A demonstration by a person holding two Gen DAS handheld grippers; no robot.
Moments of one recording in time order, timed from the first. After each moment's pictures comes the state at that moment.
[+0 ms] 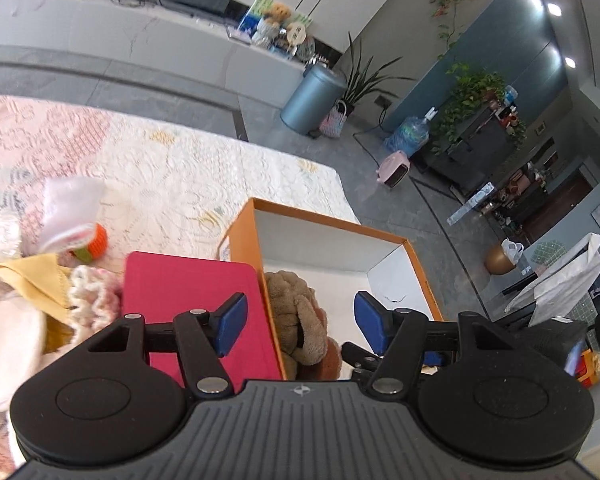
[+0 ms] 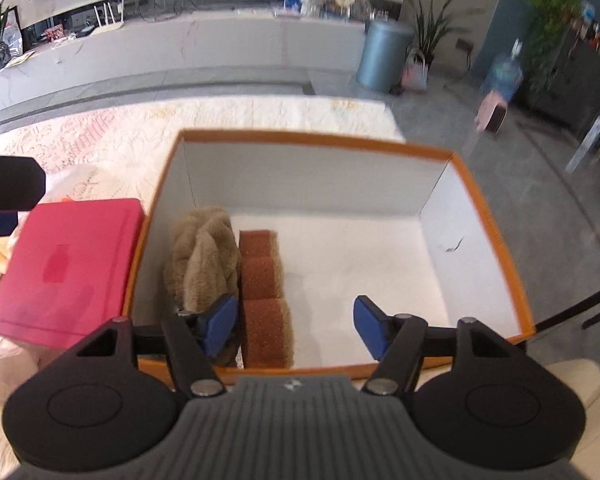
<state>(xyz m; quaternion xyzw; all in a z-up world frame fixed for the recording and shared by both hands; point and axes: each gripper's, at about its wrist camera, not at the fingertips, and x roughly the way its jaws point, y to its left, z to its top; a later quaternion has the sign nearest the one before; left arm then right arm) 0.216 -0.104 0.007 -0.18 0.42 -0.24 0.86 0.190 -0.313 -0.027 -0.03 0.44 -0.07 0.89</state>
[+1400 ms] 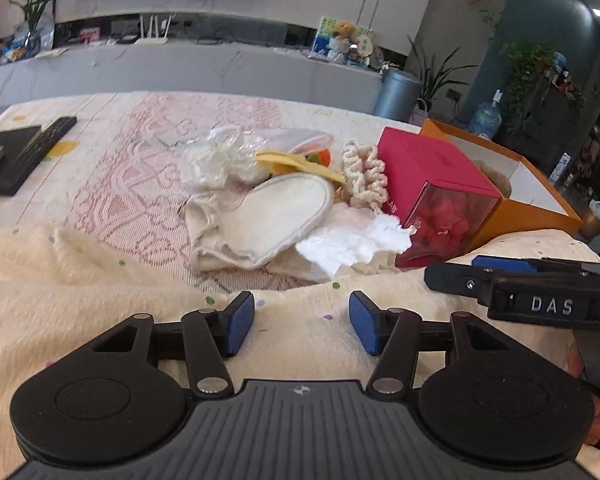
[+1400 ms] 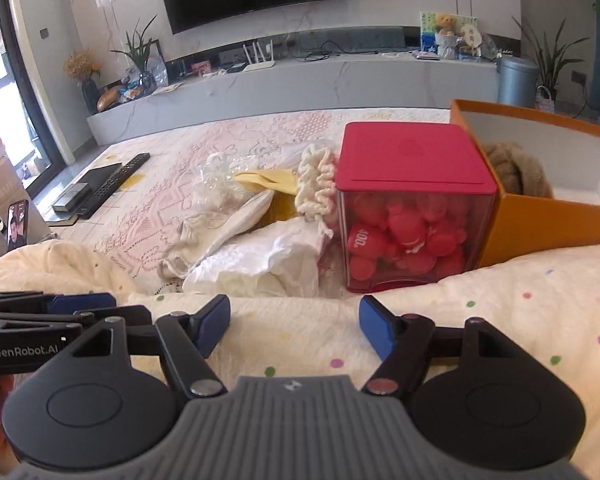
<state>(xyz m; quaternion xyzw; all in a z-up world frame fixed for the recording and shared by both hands) 0.064 0.061 -0.076 -0.06 0.38 -0.14 0.91 0.071 -0.152 -0.068 0.06 0.38 0.13 0.92</state>
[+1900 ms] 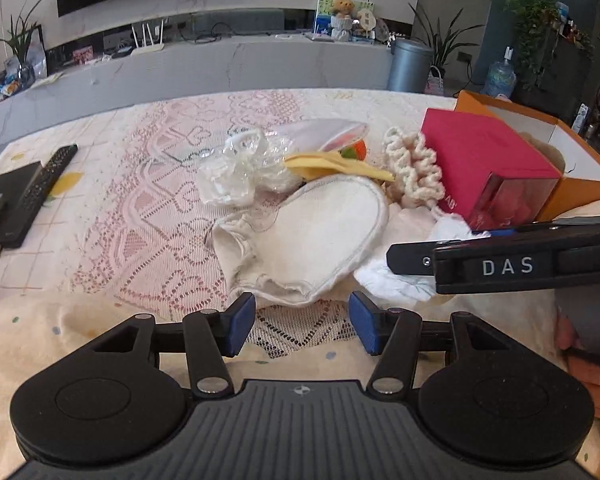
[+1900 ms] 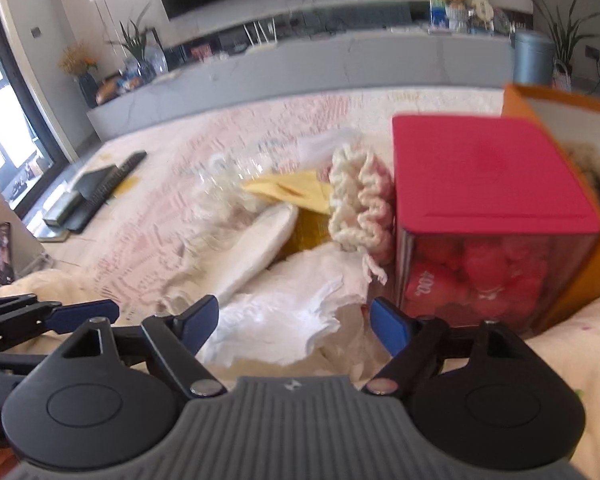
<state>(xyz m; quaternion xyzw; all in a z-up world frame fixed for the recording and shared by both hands) 0.121 0.066 -0.096 0.02 0.41 -0.12 0.90 0.153 -0.112 -0.101 0.07 0.42 0.14 0.89</state>
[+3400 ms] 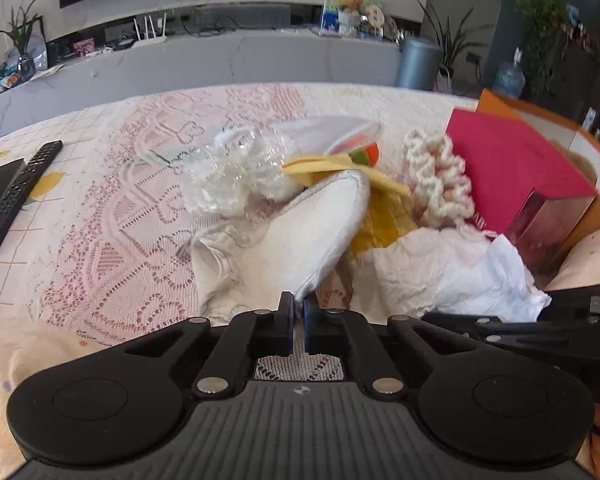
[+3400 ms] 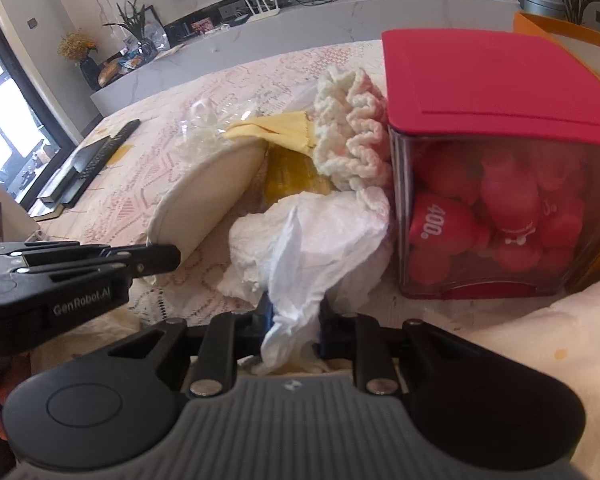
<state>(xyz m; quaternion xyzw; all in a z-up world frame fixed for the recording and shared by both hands) 0.153 0.056 -0.108 0.00 0.40 -0.11 0.91 0.144 -0.128 -0.124 0.09 0.45 0.16 0.87</state>
